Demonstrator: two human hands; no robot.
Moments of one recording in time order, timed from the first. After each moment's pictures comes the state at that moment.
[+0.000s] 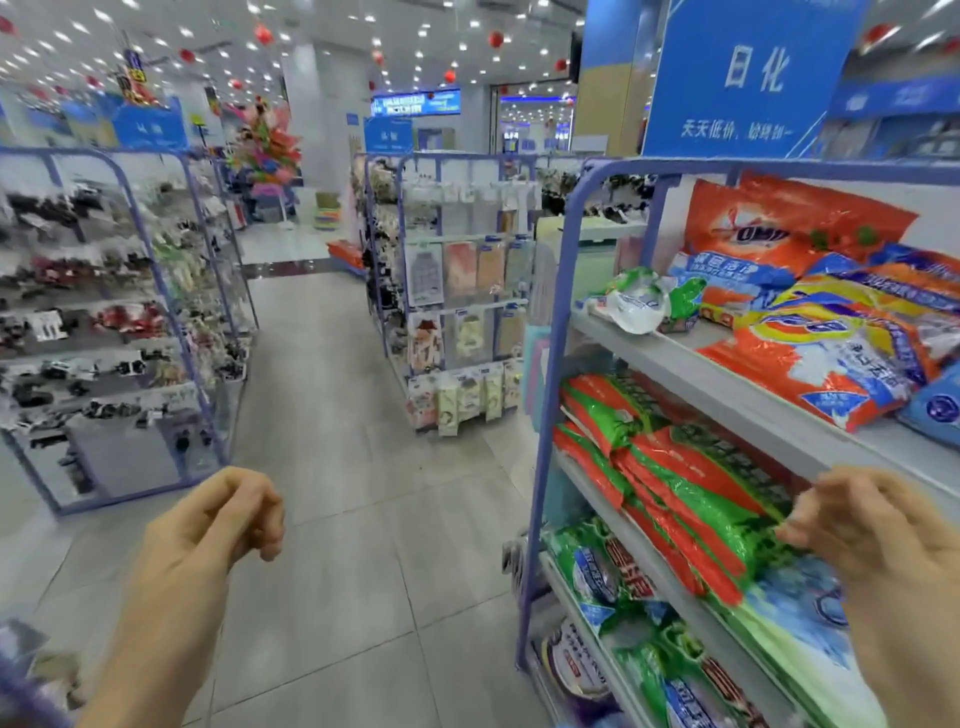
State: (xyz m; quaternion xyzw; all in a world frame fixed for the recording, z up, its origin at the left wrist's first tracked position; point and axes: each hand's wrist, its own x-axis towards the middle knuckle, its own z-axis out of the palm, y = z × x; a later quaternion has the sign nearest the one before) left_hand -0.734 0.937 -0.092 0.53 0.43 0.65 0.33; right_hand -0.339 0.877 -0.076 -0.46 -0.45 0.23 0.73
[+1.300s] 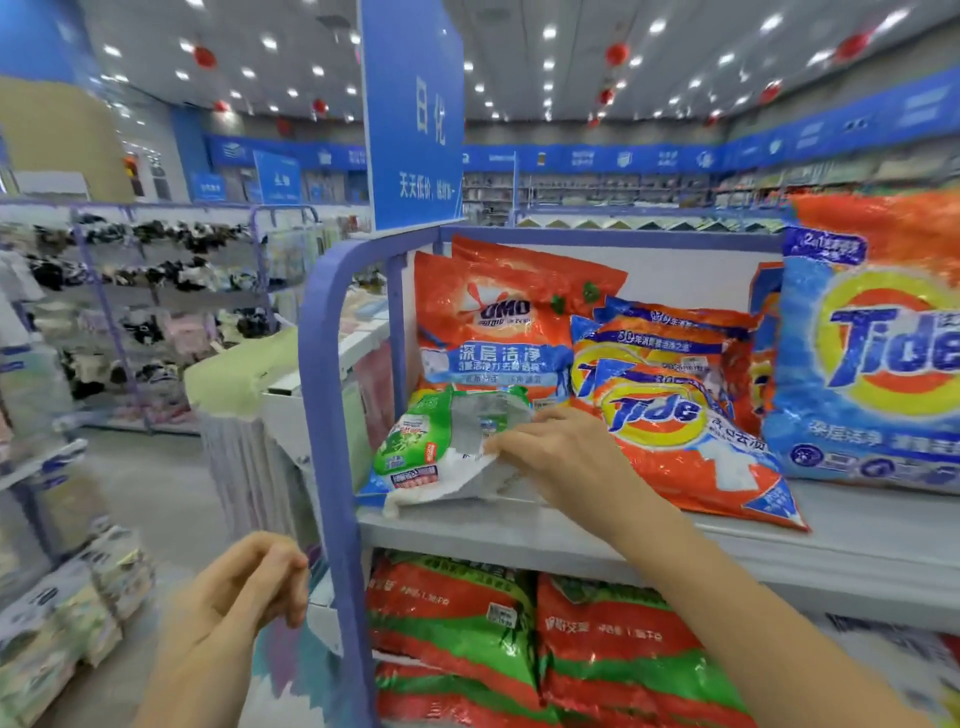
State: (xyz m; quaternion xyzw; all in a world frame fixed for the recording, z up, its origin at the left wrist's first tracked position) left_hand -0.493 1.426 -0.094 0.65 0.08 0.40 0.64; right_hand -0.303 1.222 -0.013 -0.74 -0.57 -0.34 0.11
